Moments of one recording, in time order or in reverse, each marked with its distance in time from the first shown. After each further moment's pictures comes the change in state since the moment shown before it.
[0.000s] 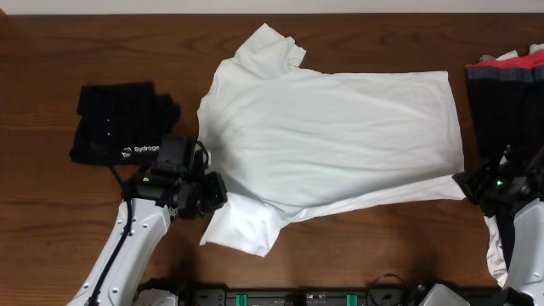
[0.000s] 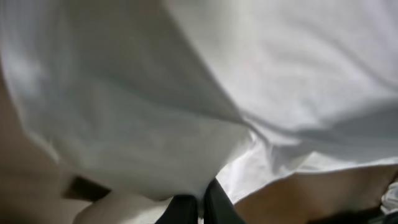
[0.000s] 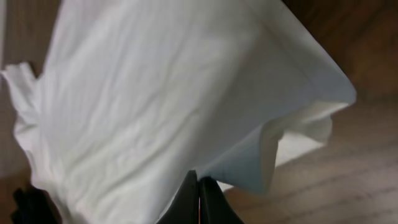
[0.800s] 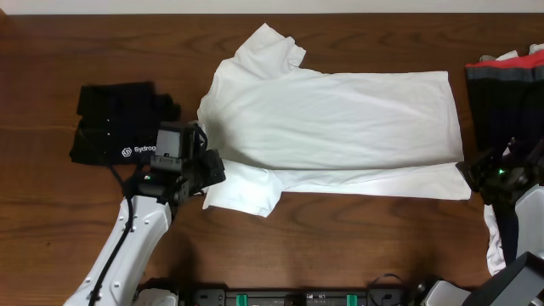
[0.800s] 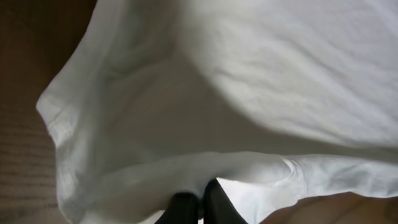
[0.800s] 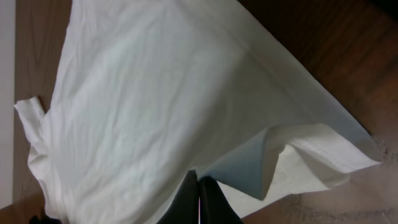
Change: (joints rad) left arm 0.000 0.025 0.000 0.259 -0.157 0.043; right arm 0.000 0.148 0.001 0.177 -0.006 0.095
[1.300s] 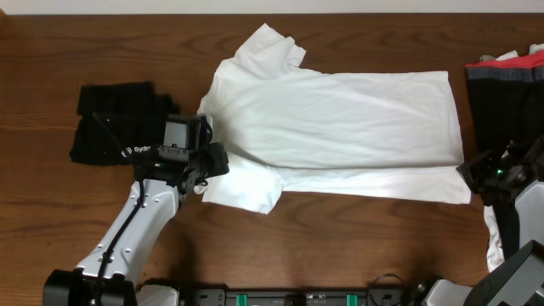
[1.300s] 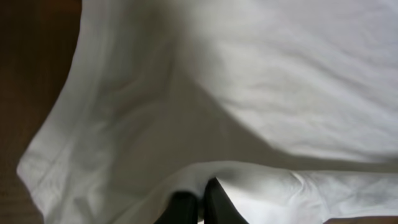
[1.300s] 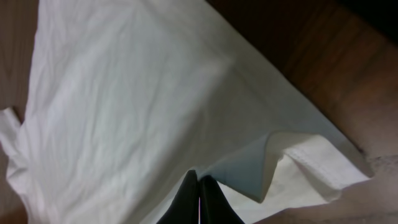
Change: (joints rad) left arm 0.000 0.134 0.000 0.161 -0.007 0.081; right arm 0.000 0.050 0.000 0.016 0.057 0.008
